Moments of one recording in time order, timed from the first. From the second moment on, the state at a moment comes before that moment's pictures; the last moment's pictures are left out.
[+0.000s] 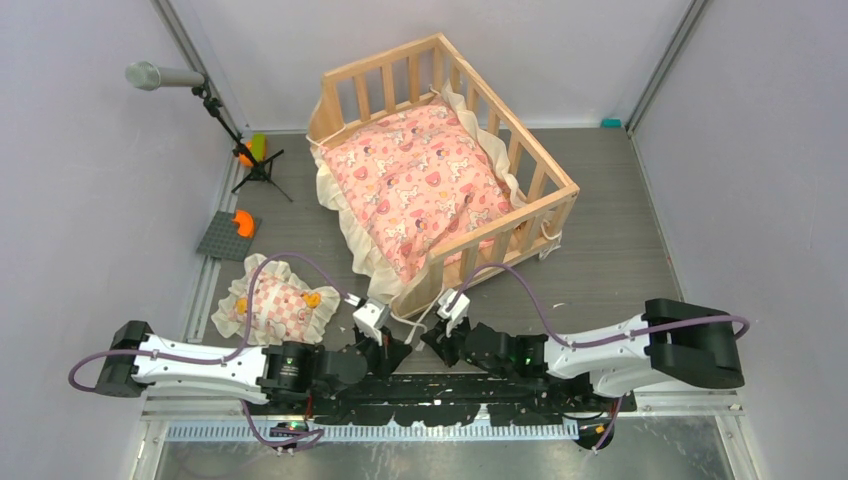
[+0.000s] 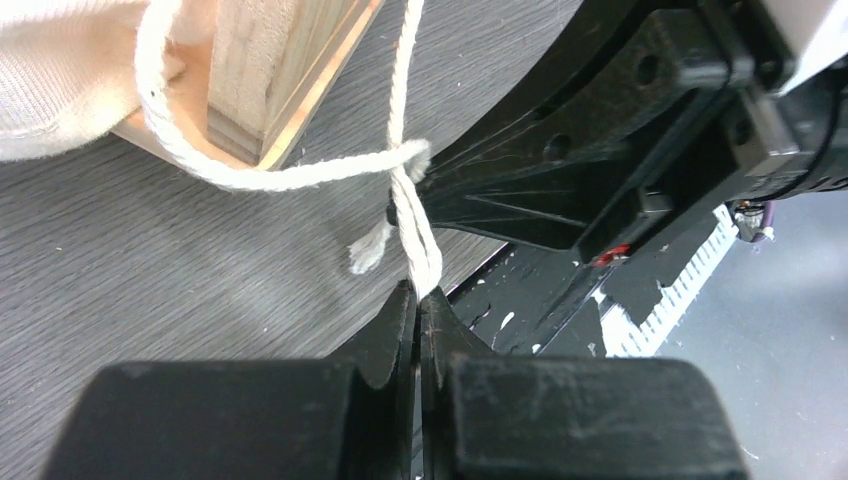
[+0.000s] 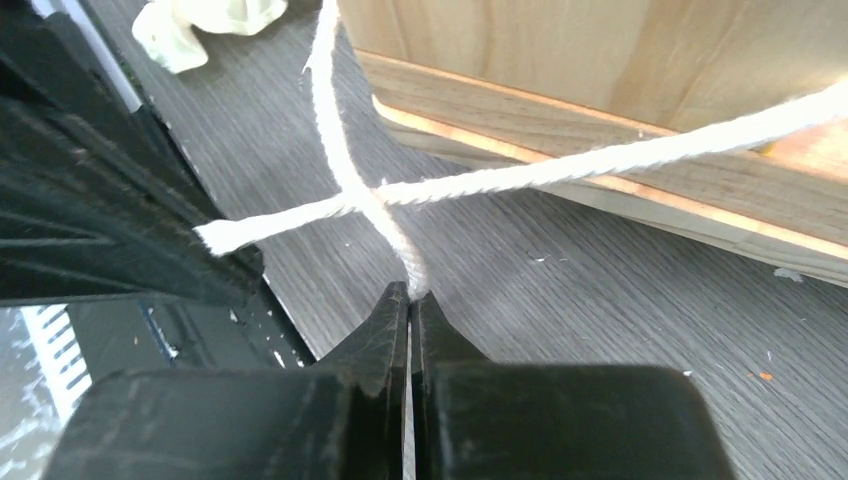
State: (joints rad) left arm -1.59 0.63 0.30 -0.16 -0.65 -0.78; right arm 1.41 1.24 0.34 0.53 0.38 0.36
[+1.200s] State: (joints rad) left arm -1.59 0.67 0.31 -0.09 -0.57 -0.79; right arm 1.46 1.59 0.23 1.33 0.83 0.63
